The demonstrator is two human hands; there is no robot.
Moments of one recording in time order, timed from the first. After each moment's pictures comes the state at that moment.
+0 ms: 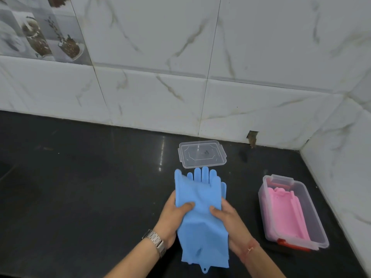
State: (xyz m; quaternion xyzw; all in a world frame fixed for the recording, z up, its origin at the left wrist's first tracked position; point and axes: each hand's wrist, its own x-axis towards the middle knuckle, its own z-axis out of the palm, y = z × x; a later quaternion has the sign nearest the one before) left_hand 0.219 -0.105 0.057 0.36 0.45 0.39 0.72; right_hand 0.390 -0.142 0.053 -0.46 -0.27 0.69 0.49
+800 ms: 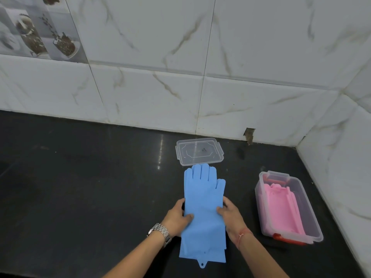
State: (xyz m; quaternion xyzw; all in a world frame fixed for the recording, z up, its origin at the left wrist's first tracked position) left_hand 0.226 -0.091 0.008 0.56 0.56 0.11 0.59; right_hand 0.413 -0.129 0.003 -0.64 -0.23 0.58 0.46
